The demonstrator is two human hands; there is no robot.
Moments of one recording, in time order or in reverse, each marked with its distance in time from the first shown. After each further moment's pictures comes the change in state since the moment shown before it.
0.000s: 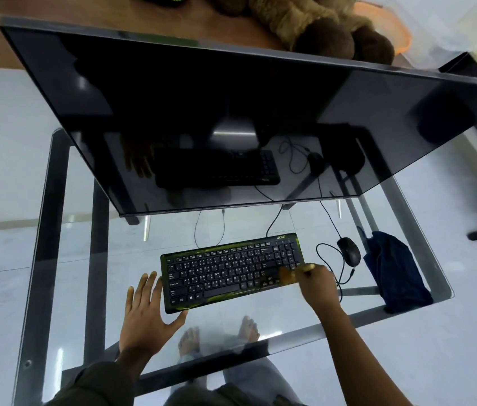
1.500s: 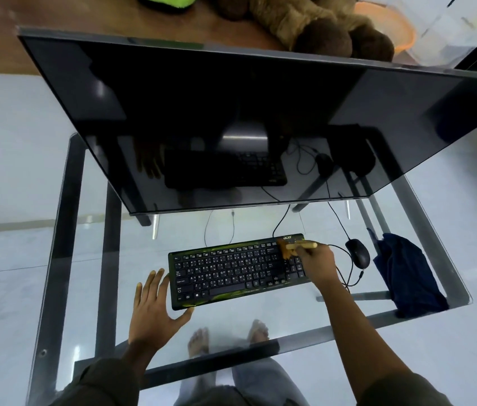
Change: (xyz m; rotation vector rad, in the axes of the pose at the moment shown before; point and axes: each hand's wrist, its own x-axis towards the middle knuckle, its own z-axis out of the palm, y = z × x) left_hand -0.001 0.005 -0.005 -0.028 0.023 -0.003; right_hand 0.035 -0.023 -0.006 0.211 -0.038 -0.179
